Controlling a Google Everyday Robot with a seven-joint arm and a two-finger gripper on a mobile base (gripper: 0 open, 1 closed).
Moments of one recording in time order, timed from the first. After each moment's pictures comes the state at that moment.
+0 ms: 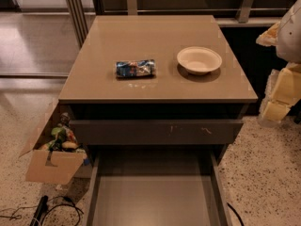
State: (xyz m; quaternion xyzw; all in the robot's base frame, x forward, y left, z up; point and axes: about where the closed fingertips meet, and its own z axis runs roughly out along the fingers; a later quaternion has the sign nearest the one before) arm 0.438 -0.217 0.976 -0.60 0.78 -0.03 0.16
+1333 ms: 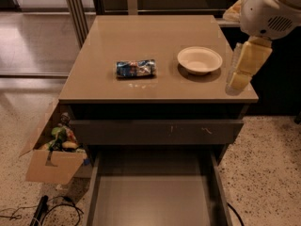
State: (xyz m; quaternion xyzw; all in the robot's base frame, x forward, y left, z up) arm 0.504 -0.170 0.993 -0.65 0.73 -0.04 0.21
